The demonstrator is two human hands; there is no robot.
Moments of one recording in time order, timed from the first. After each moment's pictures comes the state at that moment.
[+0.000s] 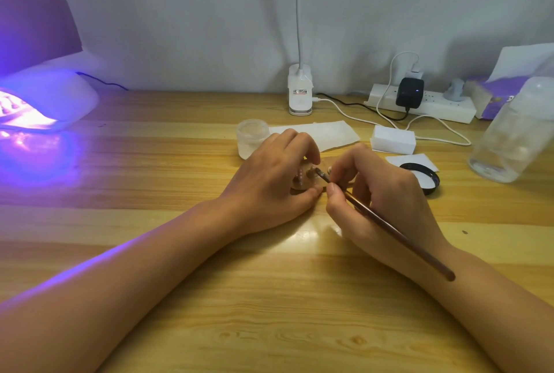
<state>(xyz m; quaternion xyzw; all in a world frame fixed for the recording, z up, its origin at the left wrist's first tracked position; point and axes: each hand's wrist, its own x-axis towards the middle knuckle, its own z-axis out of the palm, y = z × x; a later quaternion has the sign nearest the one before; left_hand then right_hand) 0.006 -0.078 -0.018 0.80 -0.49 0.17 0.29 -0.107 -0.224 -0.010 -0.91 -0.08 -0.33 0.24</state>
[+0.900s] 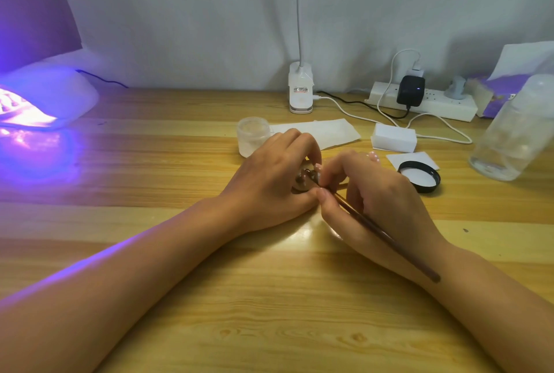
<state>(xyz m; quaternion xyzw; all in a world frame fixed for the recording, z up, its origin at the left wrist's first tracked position) 0.004 -0.077 -0.014 0.81 -0.49 0.14 0.29 -0.108 -0.220 -0.011 -0.92 -0.12 -0.32 0.21</state>
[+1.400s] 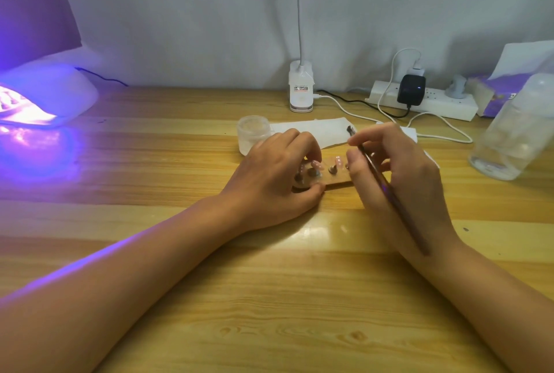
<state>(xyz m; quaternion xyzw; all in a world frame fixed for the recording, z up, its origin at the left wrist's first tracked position) 0.003 -0.078 -0.016 0.82 -0.48 0.17 0.27 -0.100 -0.231 -0.010 -0.87 -0.01 -0.41 0.26</state>
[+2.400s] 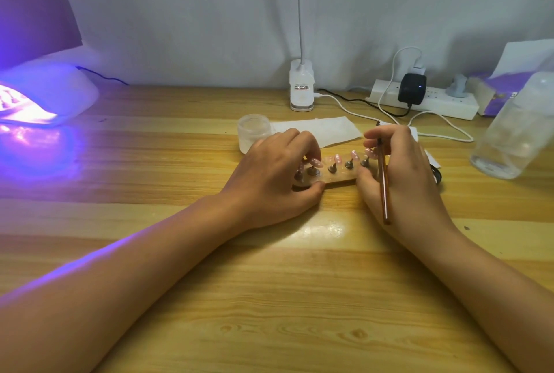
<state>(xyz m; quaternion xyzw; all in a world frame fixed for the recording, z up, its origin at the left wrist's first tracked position) 0.000 -0.077 -0.014 0.82 -0.47 0.17 0.26 -0.095 -0.244 -0.015 -0.91 0.08 -0.30 0.26</state>
